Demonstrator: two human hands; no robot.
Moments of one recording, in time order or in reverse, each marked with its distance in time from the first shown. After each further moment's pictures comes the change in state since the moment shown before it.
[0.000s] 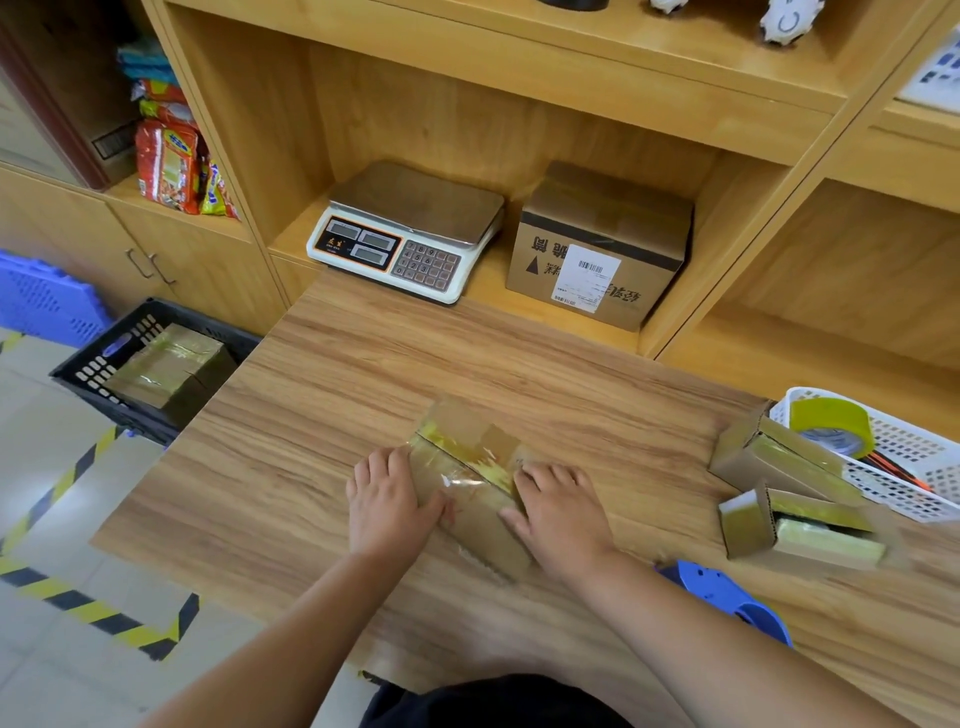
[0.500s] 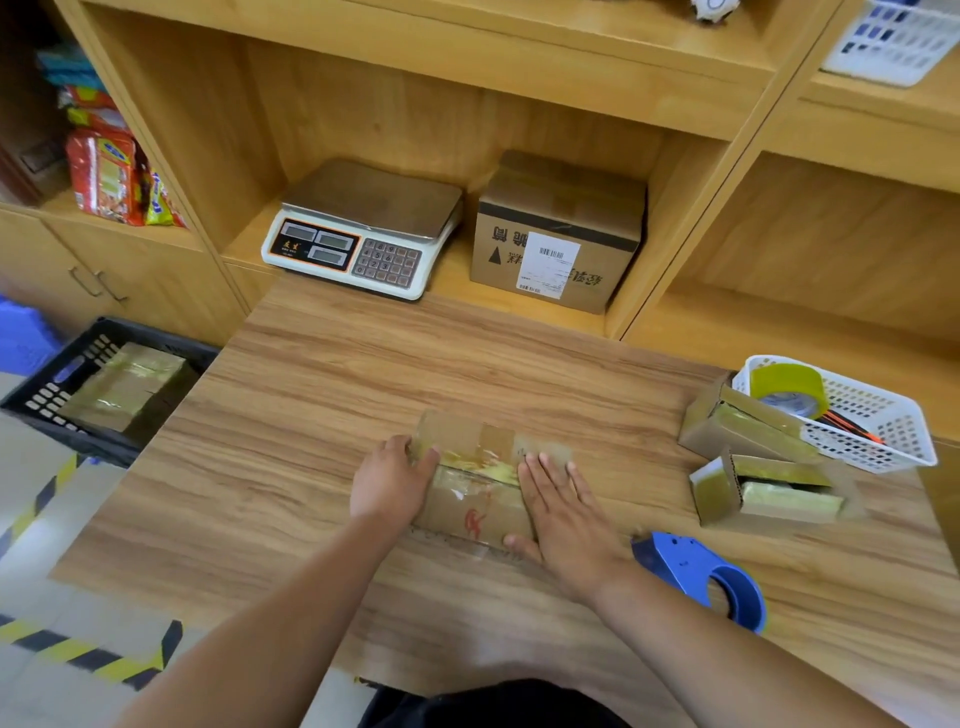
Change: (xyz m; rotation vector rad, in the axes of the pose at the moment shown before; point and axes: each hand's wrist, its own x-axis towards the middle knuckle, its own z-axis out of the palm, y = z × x) left_hand 0.030 0.031 0.003 -0.165 -0.230 -0.097; right_hand -0.040 0.024 0.010 -0.031 -0.289 0.062
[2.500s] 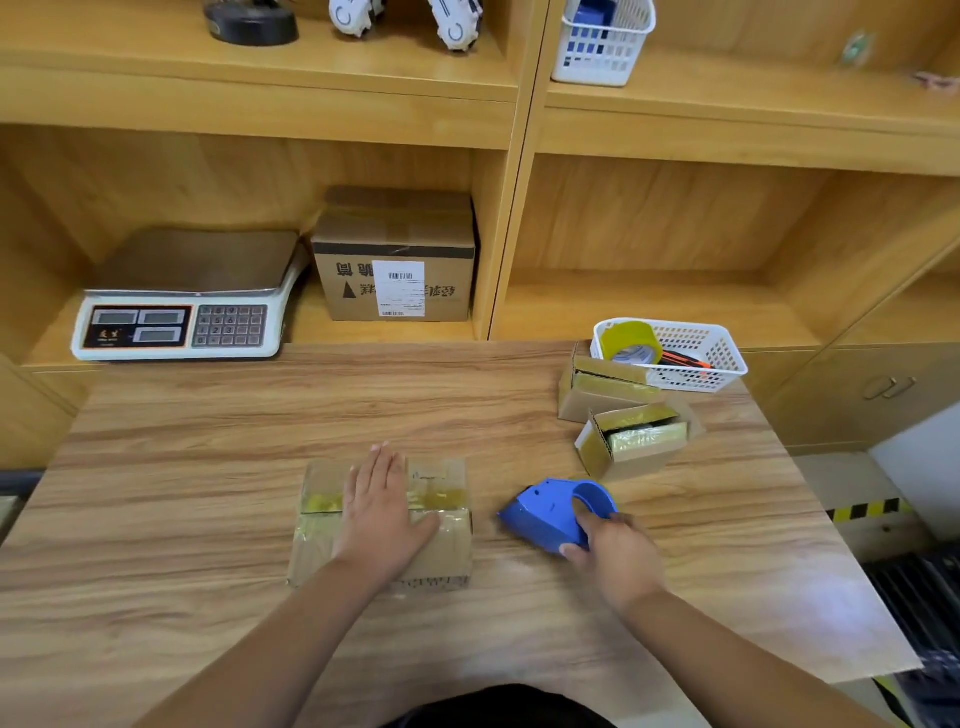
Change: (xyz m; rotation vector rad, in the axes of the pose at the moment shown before) left_hand -0.029 0.072 0.048 0.384 -0.177 0.572; right_hand -0.105 0.080 0.050 0.289 0.204 0.729
